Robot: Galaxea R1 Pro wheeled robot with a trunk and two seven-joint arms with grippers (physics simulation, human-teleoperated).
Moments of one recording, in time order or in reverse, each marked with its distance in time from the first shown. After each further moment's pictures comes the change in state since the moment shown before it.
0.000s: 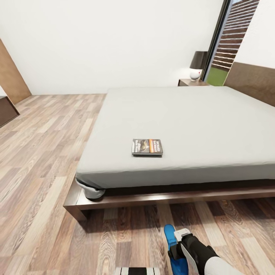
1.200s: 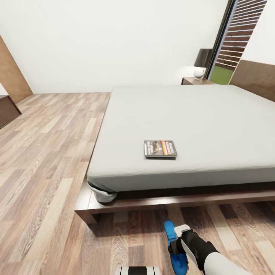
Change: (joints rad) left arm 0.007 -0.001 0.001 -0.001 0.000 0.005 -0.006; right arm -0.024 -0.005 -0.001 -0.003 -0.002 0.004 0.009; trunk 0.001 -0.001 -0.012
